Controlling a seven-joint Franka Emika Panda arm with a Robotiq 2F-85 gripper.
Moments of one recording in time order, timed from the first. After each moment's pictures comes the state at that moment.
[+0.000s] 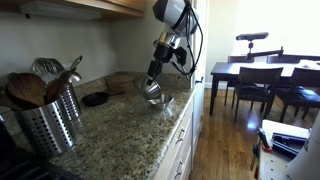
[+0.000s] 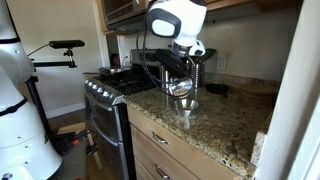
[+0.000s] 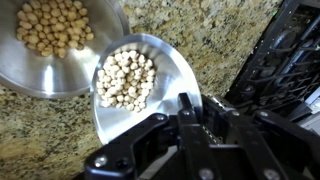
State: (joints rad) arm -0.09 0.08 -0.07 -2.16 0.80 2.16 -1.04
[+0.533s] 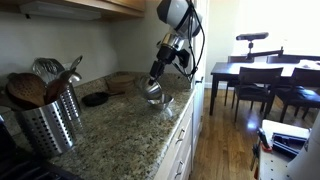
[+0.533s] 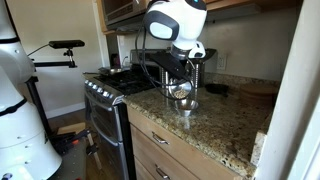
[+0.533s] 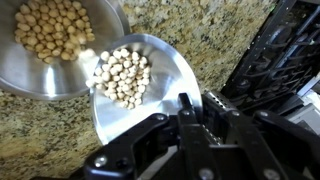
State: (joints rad) arm -0.10 0.07 -0.09 -2.20 0.87 2.16 -1.12
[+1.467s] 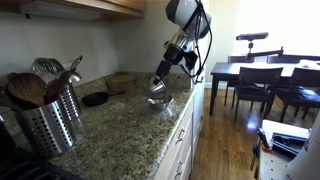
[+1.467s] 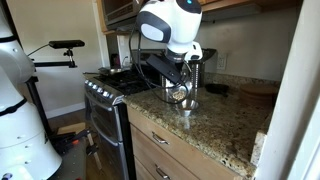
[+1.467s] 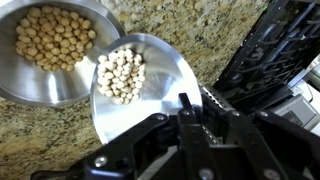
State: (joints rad) arm -0.11 0.01 -0.13 -2.29 0.96 2.16 -1.23
